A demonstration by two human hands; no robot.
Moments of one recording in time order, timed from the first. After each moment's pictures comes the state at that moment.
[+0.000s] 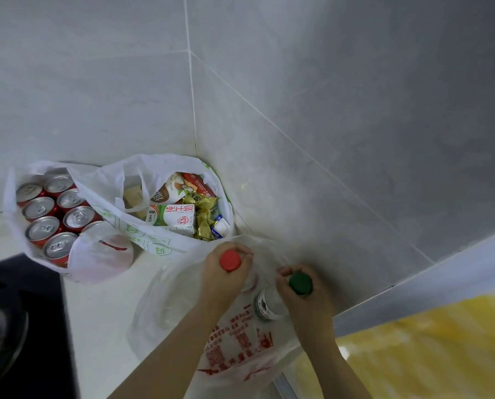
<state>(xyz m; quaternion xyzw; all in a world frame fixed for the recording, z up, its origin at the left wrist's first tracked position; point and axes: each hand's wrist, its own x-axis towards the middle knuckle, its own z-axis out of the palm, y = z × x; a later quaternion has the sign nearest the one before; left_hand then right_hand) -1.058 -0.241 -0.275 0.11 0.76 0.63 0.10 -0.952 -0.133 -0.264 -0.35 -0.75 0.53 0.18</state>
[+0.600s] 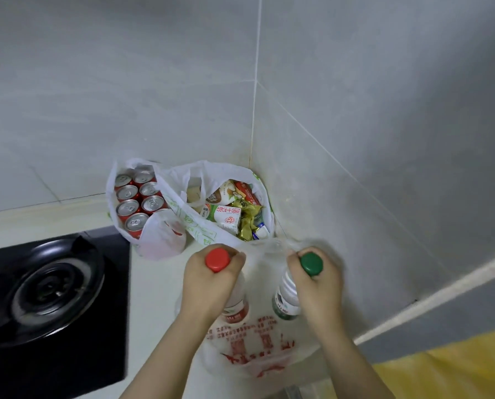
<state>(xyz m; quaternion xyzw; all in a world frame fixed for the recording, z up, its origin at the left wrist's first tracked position) -1.013 -0.305 -0.198 -0.04 0.79 0.61 -0.01 -0.978 -0.147 -0.230 -0.16 -0.77 0.56 0.26</state>
